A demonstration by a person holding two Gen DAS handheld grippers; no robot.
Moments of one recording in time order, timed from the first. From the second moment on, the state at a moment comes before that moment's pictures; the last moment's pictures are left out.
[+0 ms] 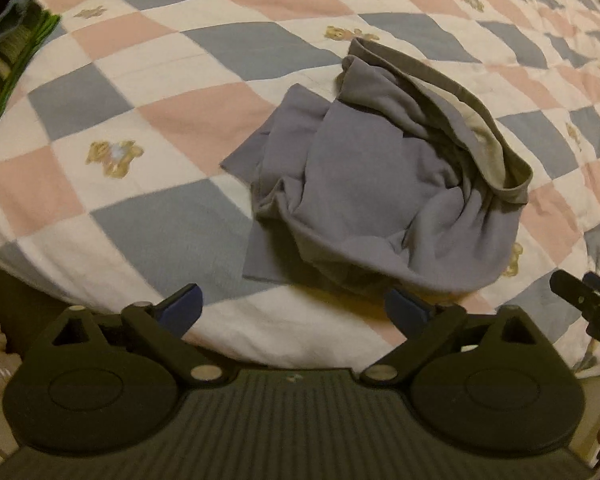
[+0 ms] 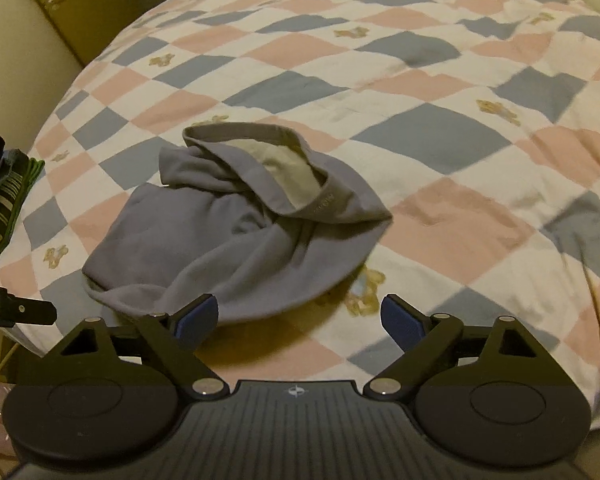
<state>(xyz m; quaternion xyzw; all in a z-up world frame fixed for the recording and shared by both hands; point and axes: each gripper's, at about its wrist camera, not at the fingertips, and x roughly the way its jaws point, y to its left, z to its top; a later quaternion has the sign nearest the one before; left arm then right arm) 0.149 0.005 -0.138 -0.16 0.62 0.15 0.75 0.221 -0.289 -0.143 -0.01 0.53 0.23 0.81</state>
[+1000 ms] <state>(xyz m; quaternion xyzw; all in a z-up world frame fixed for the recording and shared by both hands) 0.151 0.056 -0.200 -0.30 0.64 0.20 0.68 0.319 -0.213 -0.241 -0.35 0.43 0.35 0.75</state>
